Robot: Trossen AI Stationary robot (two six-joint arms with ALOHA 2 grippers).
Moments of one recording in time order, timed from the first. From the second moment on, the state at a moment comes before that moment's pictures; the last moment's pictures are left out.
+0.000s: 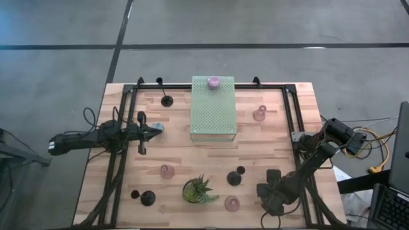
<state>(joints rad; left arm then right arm) 0.09 0.02 0.01 0.02 -0.02 0.07 0.88 1.72 0.94 -0.74 -0.02 1.01</state>
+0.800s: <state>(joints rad) 0.09 0.02 0.01 0.02 -0.02 0.07 0.80 1.27 0.94 -0.97 -0.12 1.23</state>
